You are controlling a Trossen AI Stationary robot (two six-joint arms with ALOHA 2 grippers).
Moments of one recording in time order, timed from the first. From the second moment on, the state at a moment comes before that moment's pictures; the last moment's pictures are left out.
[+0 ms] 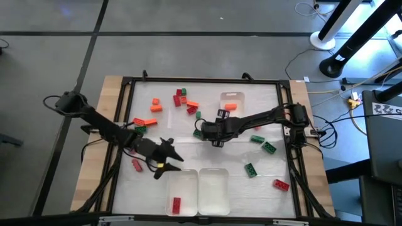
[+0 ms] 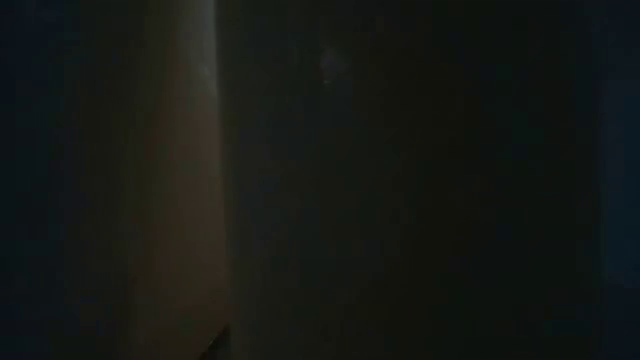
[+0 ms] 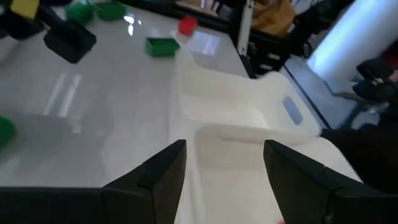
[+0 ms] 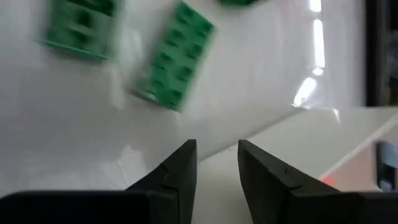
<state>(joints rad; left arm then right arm) -0.42 1.28 0.50 0.42 -0.13 -0.41 0.05 1.97 1.40 -0.84 0.53 0.16</state>
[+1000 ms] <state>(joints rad) 0.10 1.49 0.62 0.36 0.10 0.04 0.05 1.68 1.41 -0.88 0.42 -0.13</state>
